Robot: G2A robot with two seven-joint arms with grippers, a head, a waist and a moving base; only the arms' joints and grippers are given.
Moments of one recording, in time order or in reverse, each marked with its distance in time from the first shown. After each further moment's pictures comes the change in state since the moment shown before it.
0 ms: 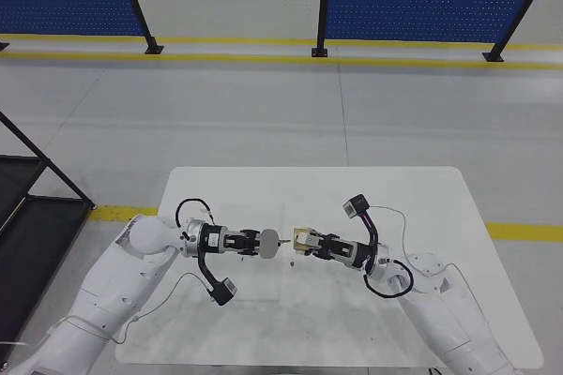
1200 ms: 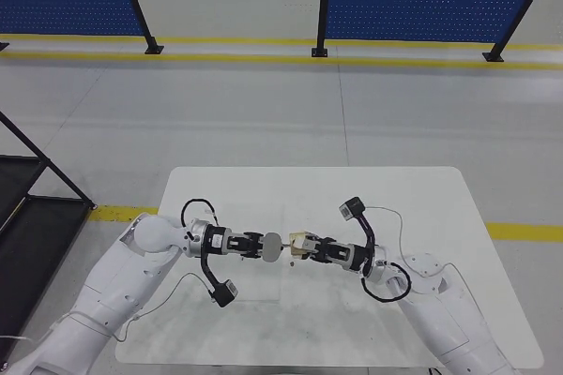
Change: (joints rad) left arm -0.031 0.005 0.047 0.017 -0.006 -0.013 0.015; right arm 0.002 -0.001 -0.012 -0.009 -0.021 -0.006 0.018
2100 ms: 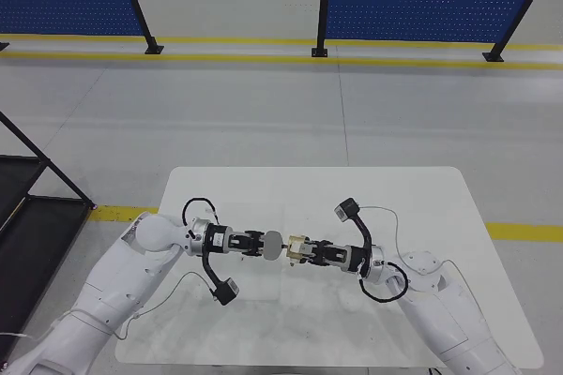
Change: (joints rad) left arm -0.017 0.003 0.020 0.014 -0.001 0.004 -0.019; right arm 0.014 0.001 -0.012 -0.003 -0.015 0.028 0.039
